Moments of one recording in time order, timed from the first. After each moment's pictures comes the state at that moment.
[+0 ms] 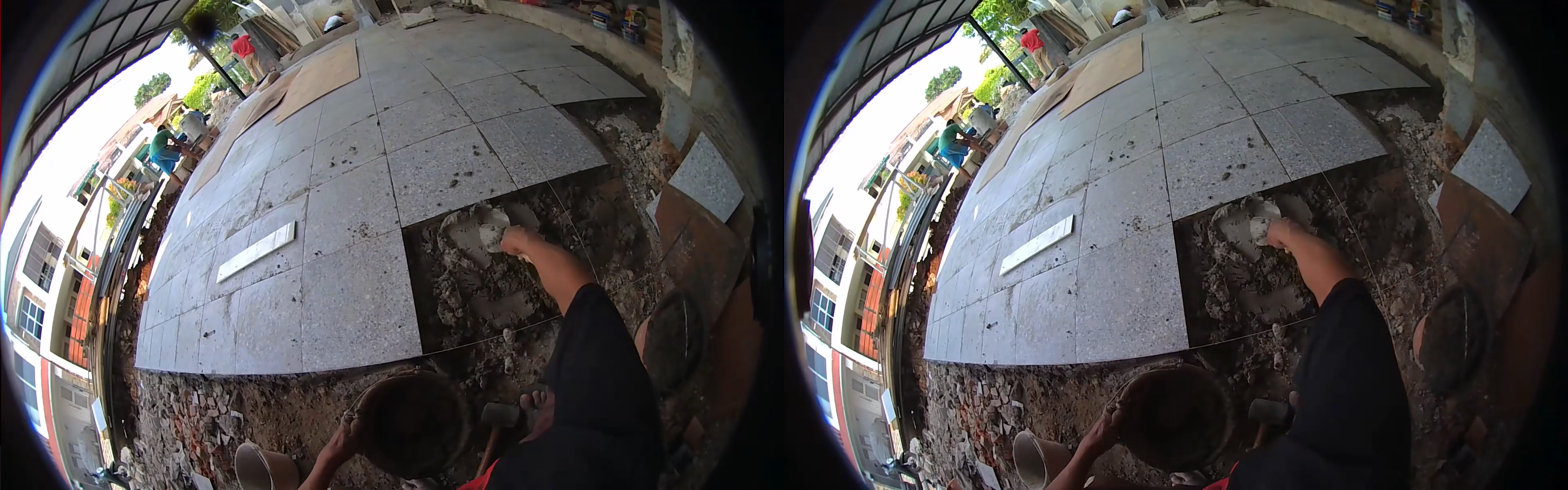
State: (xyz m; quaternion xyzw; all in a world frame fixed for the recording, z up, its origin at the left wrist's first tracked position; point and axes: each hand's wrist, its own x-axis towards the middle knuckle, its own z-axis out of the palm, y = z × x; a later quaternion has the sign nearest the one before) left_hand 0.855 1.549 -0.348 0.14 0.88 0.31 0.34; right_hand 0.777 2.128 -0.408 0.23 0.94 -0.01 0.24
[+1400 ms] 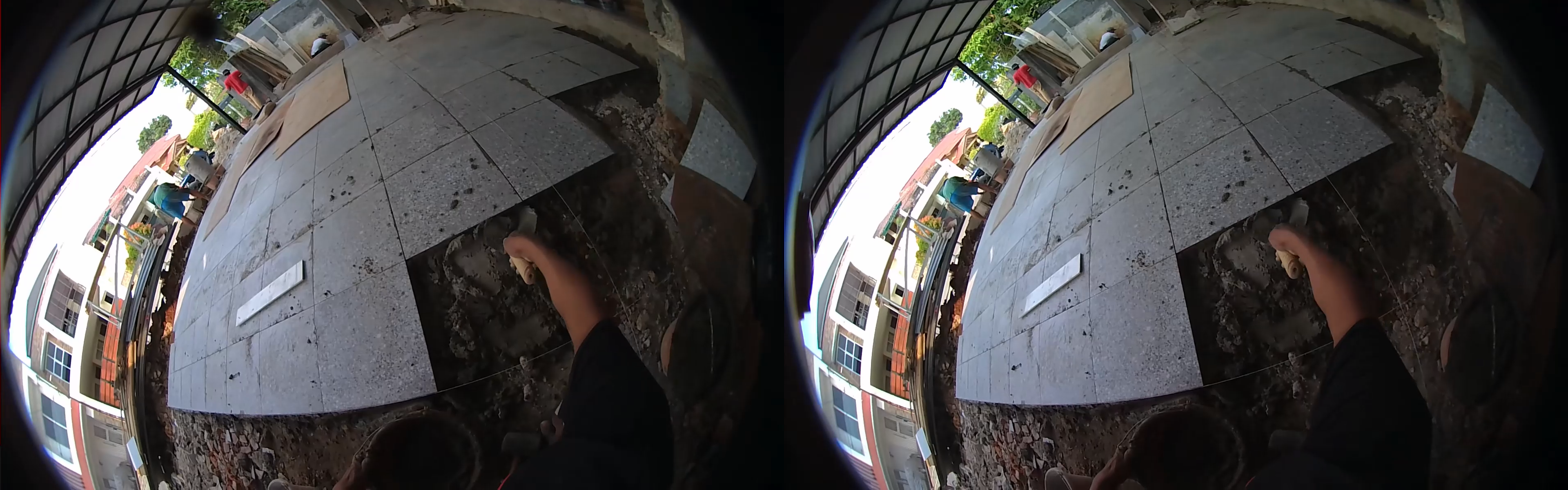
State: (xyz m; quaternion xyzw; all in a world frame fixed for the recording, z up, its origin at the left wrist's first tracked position) left_hand 0.825 1.548 -0.362 0.08 0.85 0.31 0.41; right_hand 0.753 2.181 -0.432 0.38 0.80 -0.45 0.12
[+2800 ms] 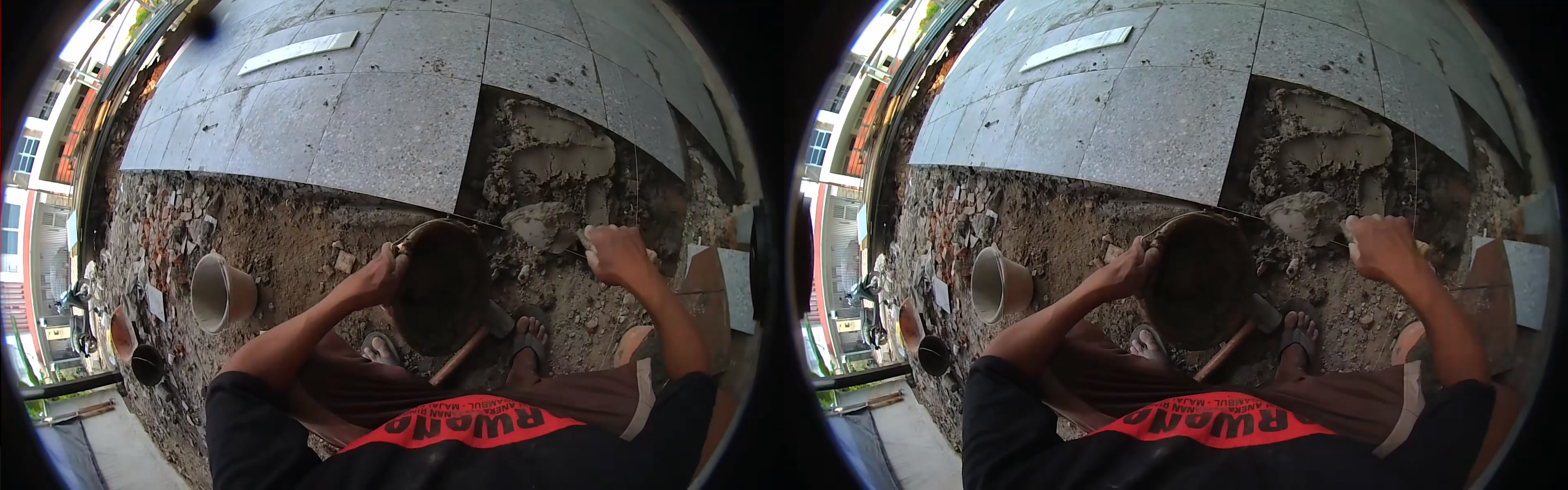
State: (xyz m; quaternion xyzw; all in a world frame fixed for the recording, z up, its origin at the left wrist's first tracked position) left_hand 0.869 1.618 -0.321 0.10 0.87 0.28 0.39; right_hand 0.940 1.997 -0.256 -0.06 0.98 0.04 0.17
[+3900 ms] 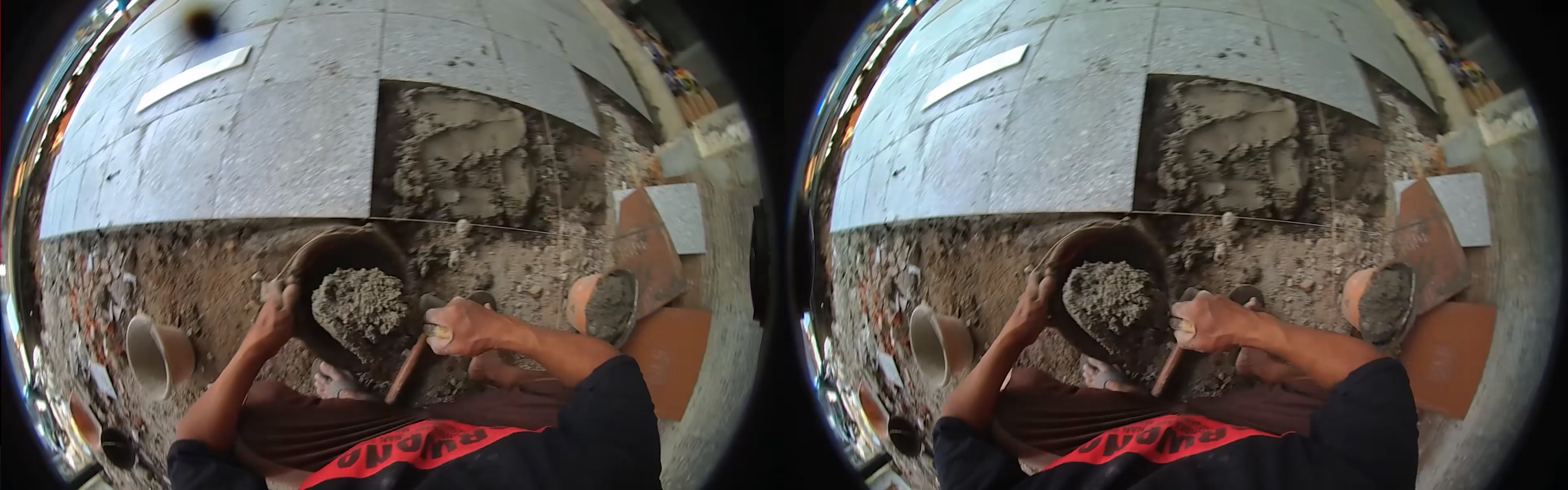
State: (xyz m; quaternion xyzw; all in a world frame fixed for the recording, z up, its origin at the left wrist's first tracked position) left_hand 0.865 1.548 -0.378 0.14 0.86 0.39 0.32; right_hand 1.001 1.861 -0.316 -0.09 0.87 -0.44 0.23
